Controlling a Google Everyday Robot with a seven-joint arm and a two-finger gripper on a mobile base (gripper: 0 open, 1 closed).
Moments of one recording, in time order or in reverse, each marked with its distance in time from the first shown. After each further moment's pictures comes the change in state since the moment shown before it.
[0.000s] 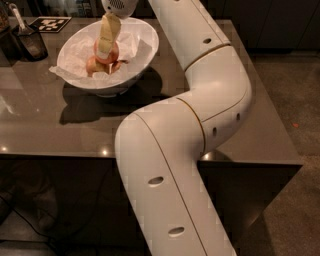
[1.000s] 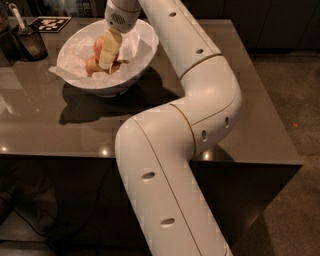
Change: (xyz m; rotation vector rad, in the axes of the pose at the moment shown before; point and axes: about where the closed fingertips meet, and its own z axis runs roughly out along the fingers) arm 0.020 -0.005 0.044 -0.044 0.026 0.066
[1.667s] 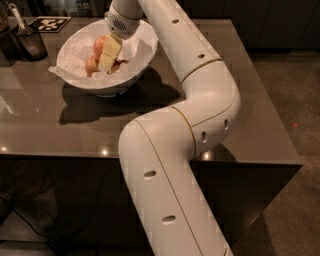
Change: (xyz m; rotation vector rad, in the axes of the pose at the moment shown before) arm 0.001 0.002 0.020 -0.047 -0.033 0.038
